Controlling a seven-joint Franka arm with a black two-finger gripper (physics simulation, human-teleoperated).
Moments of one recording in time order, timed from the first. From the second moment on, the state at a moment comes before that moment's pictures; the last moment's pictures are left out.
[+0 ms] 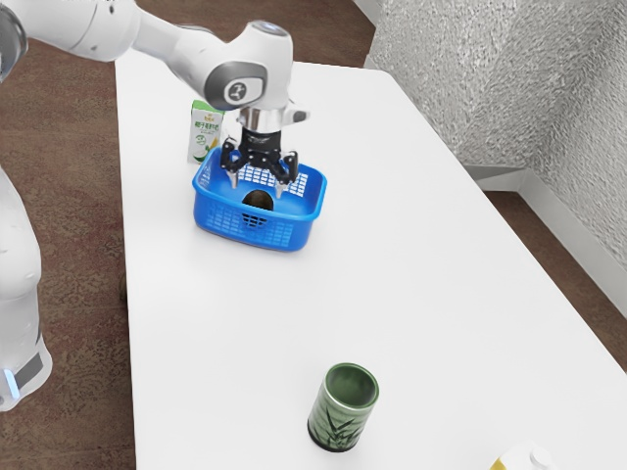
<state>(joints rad) 0.28 -0.29 0.05 -2.32 -0.04 2.11 -0.74</state>
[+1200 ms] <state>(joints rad) 0.31 -0.15 0.05 -2.31 -0.13 2.21 -0.72</state>
